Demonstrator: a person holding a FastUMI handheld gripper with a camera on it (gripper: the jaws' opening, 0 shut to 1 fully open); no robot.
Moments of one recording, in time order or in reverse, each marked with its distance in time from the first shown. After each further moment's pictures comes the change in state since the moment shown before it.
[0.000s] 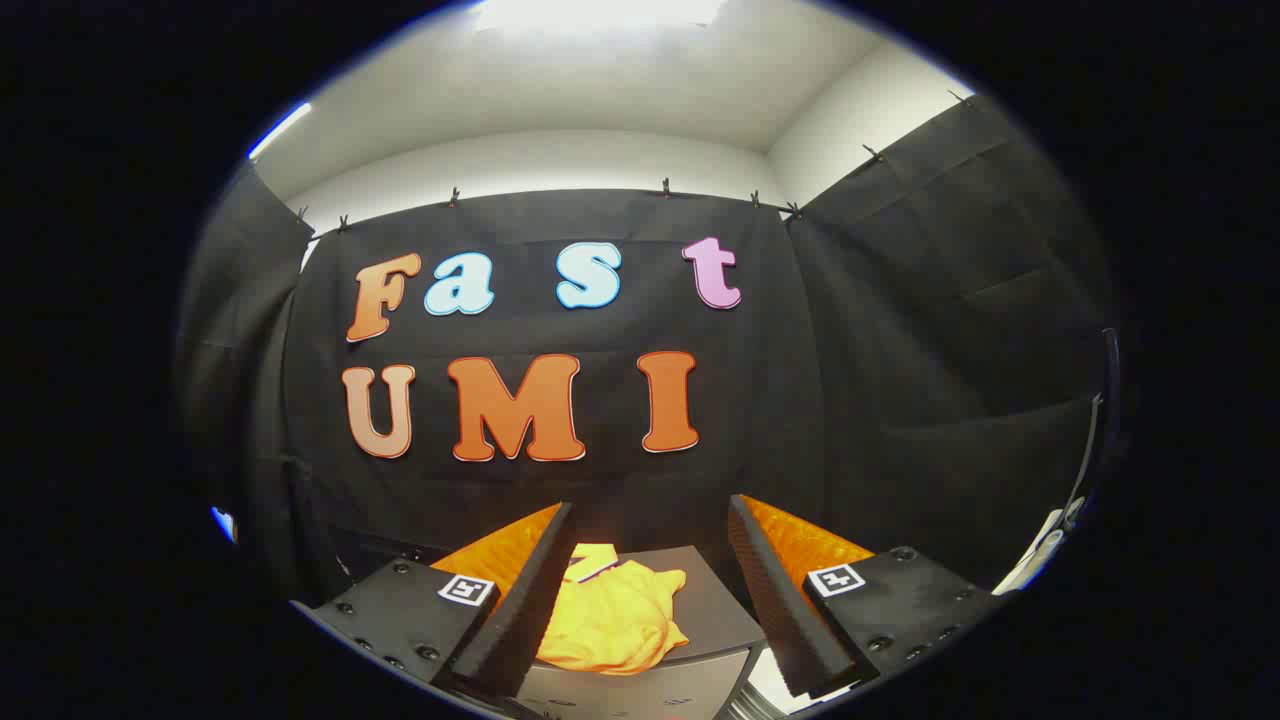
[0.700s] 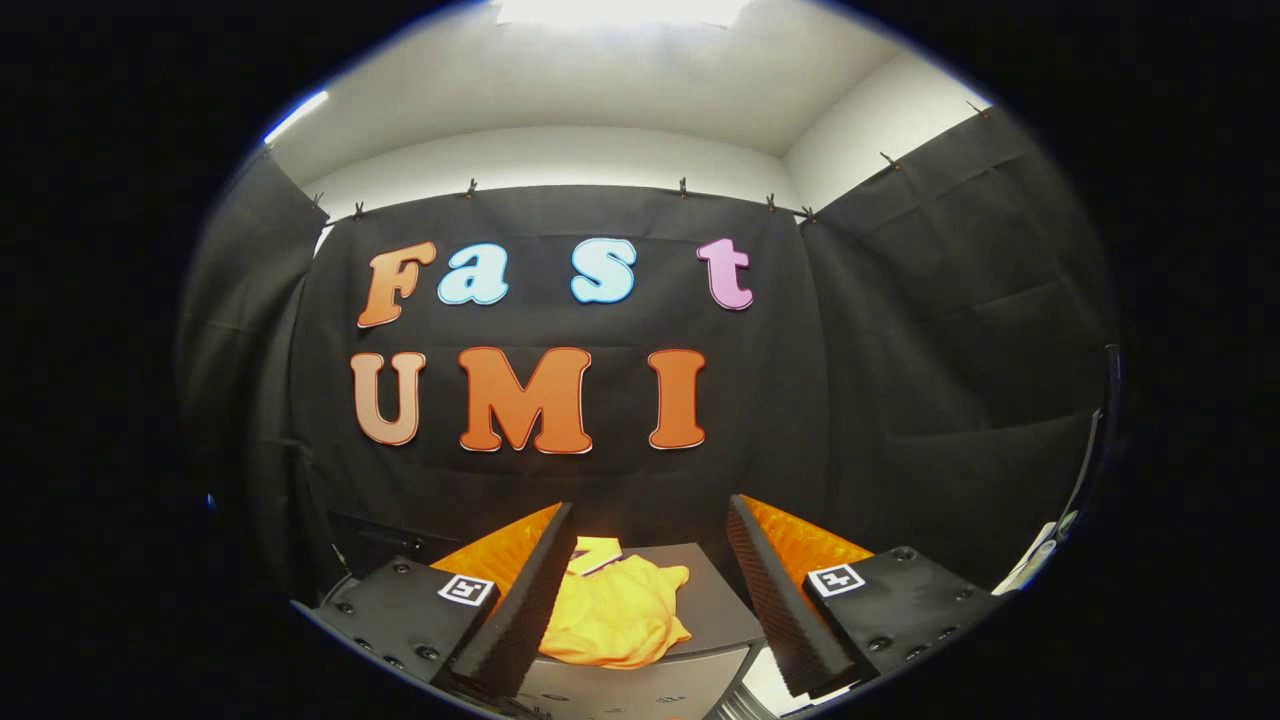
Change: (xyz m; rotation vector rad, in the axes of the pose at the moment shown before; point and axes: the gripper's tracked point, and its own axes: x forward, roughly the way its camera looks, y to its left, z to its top) arm -0.008 0.013 -0.006 -0.043 0.015 0.026
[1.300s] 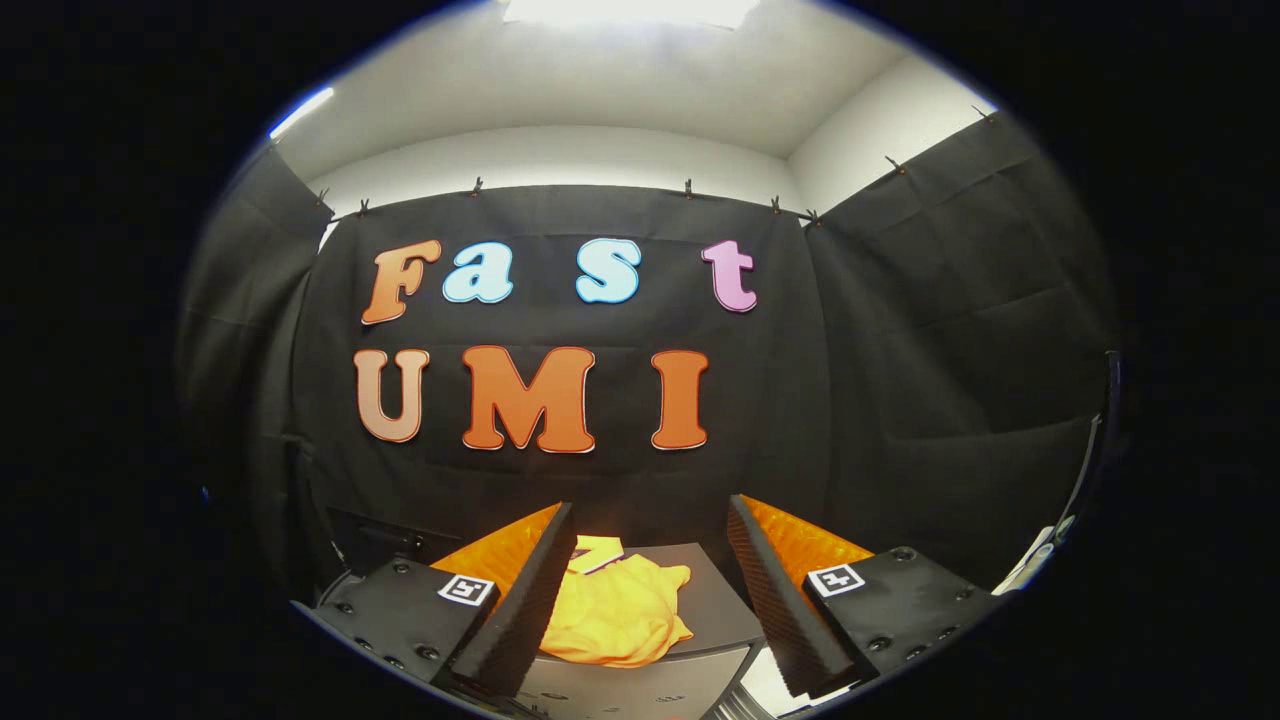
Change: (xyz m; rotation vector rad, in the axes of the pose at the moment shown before) arm -0.004 0.002 0.006 -0.015 -0.003 0.003
